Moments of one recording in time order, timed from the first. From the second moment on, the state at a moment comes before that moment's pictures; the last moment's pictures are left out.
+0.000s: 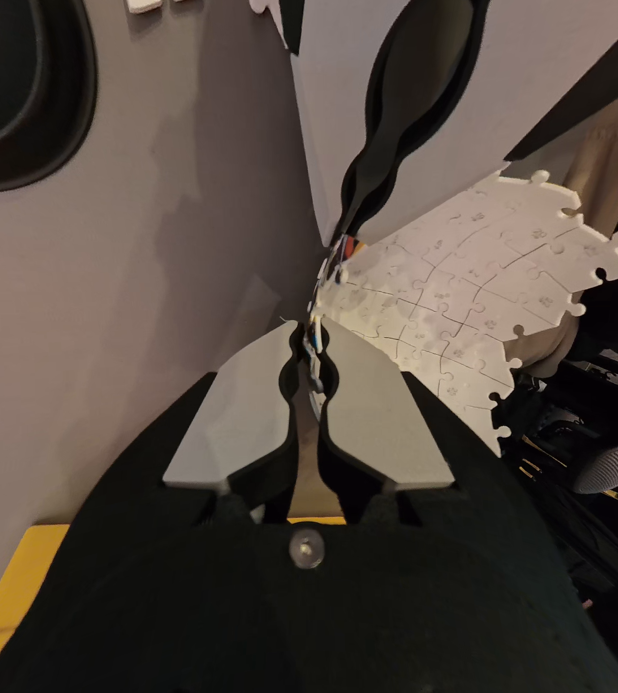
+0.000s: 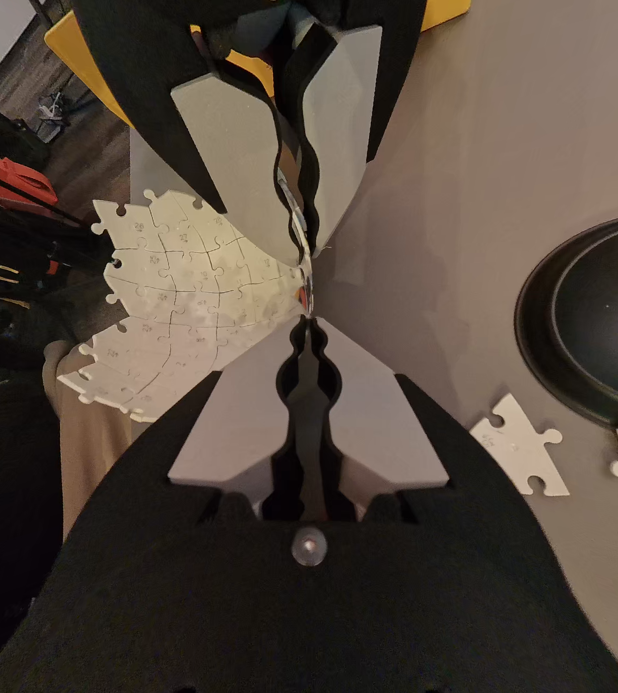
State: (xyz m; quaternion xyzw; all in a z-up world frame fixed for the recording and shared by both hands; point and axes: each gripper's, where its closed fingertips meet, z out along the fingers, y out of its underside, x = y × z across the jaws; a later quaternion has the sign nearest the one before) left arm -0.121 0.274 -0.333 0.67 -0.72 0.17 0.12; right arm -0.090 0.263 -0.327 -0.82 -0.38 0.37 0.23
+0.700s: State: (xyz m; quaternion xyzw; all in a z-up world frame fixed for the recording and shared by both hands) left arm -0.127 0.278 -0.327 0.68 -0.71 0.18 0.10; right arm -0.089 0.265 -0.326 -0.82 -0.37 0.38 0.23
